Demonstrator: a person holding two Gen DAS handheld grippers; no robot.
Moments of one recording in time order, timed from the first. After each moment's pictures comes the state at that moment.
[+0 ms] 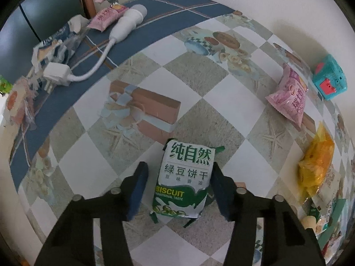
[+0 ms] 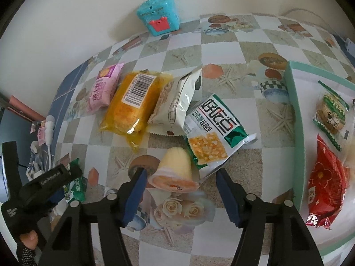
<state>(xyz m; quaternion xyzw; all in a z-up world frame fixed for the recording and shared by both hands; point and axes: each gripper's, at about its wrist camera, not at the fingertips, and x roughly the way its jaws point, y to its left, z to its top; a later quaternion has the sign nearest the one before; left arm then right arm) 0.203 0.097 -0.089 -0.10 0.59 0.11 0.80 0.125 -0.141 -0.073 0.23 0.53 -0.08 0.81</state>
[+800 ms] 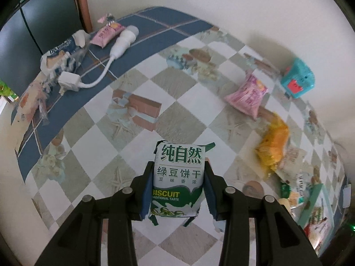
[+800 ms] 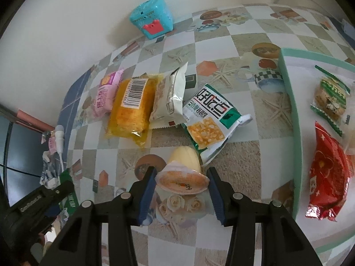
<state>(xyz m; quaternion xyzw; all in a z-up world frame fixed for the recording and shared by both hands) 0.159 0.078 -0.028 -0.12 0.56 0.07 0.82 0.111 -0.157 -0.063 0.29 0.52 -0.07 0.80</state>
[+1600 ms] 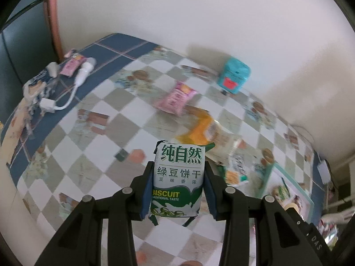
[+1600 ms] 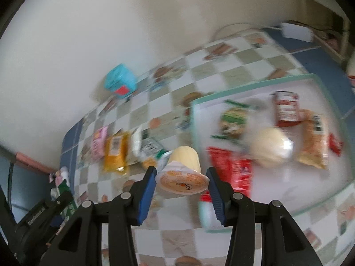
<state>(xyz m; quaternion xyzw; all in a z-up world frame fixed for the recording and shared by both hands) 0.112 -0.002 0.040 -0.10 0.51 -0.04 0.85 0.012 -0.249 0.023 0.33 0.43 -0.19 0.82</state>
